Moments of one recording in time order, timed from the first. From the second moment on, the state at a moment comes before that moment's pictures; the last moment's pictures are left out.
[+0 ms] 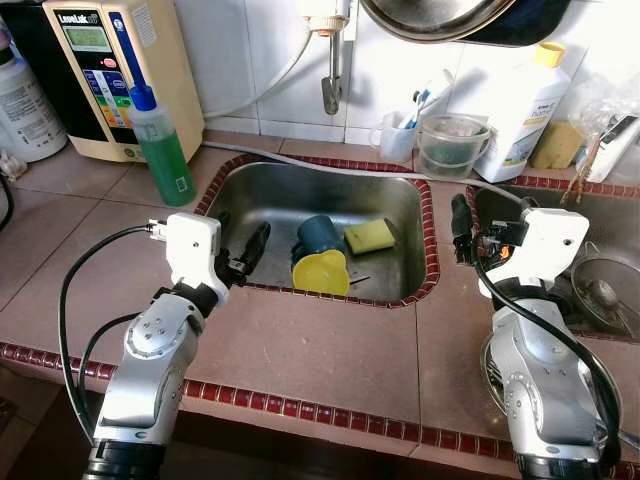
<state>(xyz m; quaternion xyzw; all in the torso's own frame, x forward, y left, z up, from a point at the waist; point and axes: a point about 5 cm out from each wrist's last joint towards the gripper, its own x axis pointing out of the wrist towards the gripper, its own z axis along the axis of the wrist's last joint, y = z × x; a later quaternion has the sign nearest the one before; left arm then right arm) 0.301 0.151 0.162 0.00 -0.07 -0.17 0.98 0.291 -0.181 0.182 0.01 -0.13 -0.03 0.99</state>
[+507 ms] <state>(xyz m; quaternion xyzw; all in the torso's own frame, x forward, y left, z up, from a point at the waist) 0.304 0.144 0.164 0.00 -0.07 -0.21 0.98 0.281 -0.186 0.180 0.02 -0.12 -0.06 0.99</state>
